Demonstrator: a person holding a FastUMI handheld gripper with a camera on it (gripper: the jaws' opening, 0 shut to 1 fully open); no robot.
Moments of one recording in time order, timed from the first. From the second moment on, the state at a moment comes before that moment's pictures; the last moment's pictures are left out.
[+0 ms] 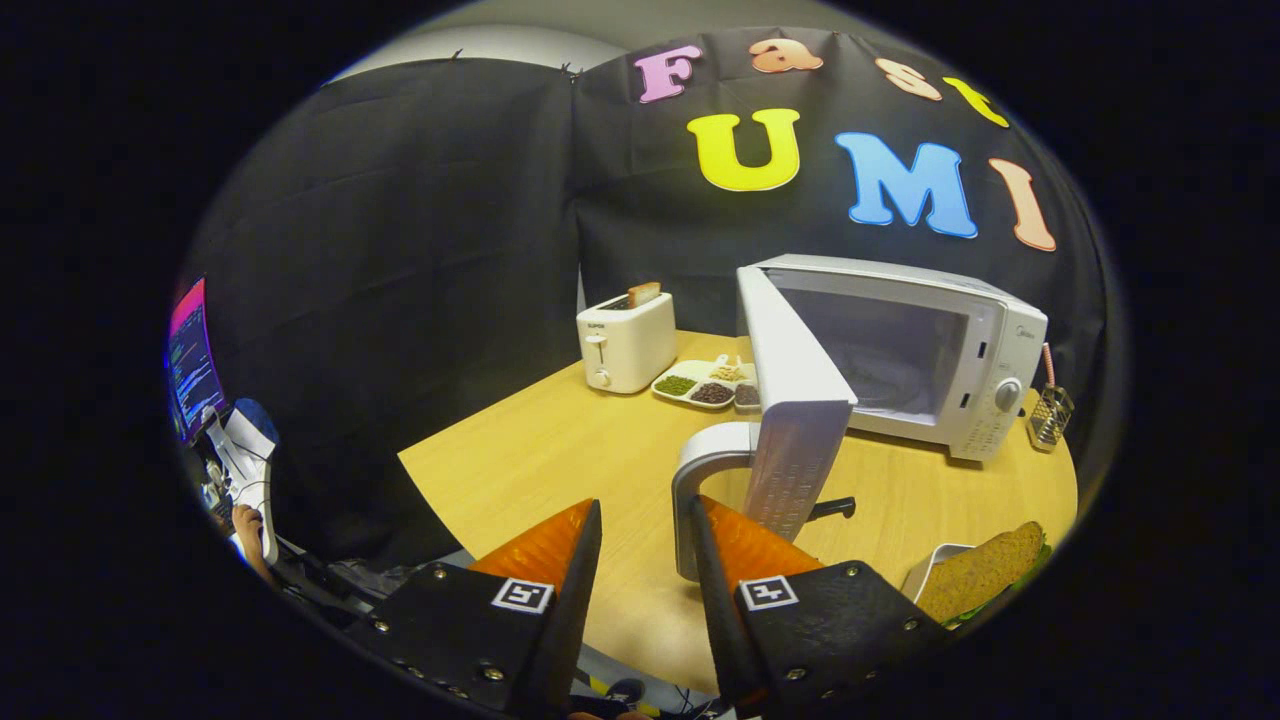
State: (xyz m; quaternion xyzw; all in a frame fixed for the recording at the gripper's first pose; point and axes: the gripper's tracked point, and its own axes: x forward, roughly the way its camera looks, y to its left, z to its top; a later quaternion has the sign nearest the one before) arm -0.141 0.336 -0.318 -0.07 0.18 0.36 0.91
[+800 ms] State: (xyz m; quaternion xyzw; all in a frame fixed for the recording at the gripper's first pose) arm -0.190 0.421 -0.280 -0.06 0.15 0.51 0.84
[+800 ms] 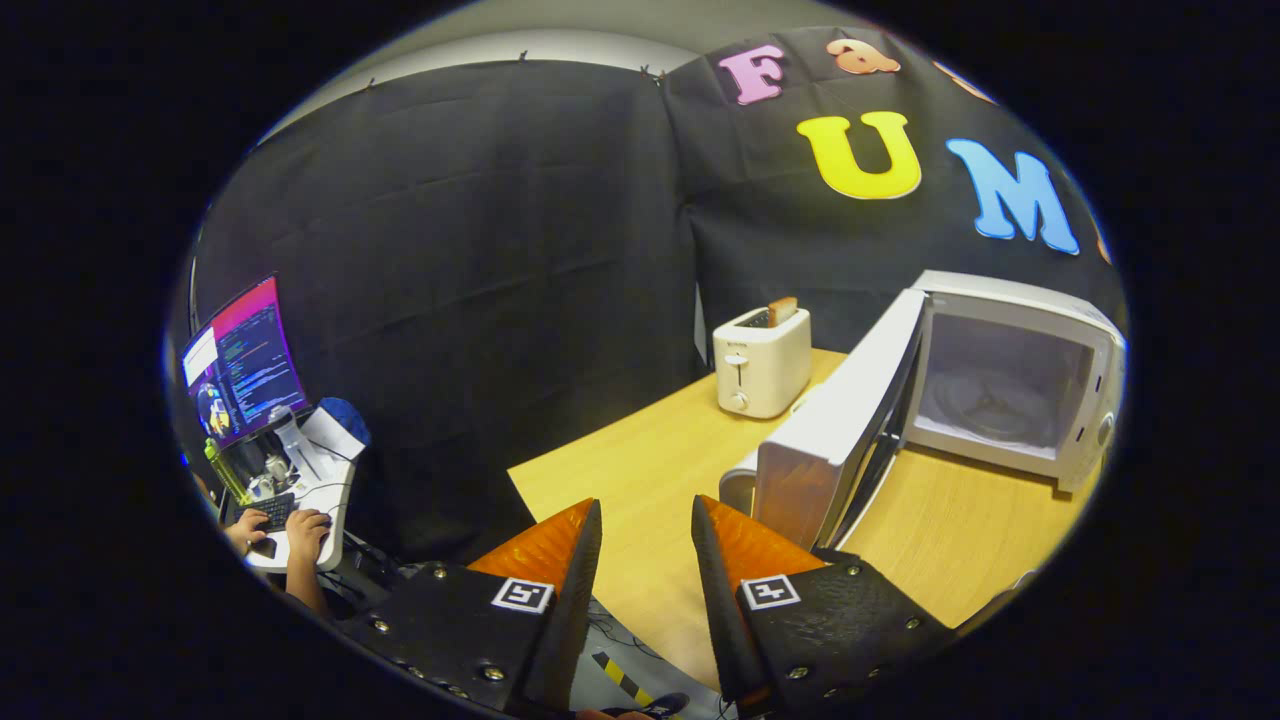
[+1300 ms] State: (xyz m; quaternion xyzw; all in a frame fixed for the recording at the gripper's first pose) arm -0.109 0.231 -0.176 -0.03 0.11 0.35 0.93
